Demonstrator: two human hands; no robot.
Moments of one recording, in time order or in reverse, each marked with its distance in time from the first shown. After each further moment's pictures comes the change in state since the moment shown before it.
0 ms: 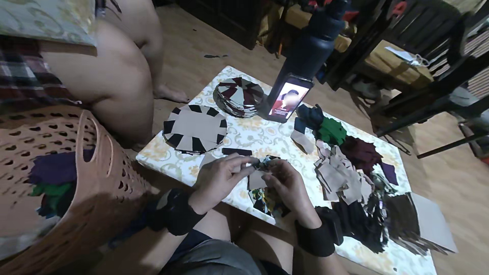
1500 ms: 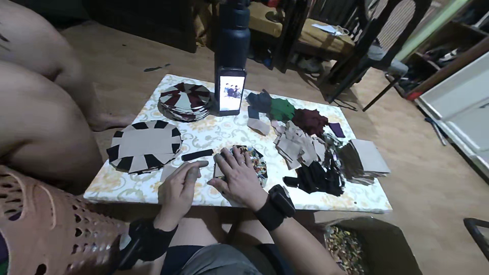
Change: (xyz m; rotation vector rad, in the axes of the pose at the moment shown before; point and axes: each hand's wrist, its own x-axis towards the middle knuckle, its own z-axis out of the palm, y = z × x) left_hand -0.016 -0.020 -0.003 0.034 0.071 0.158; right_hand -0.006 0.006 0.045 -0.829 -0.015 -0.084
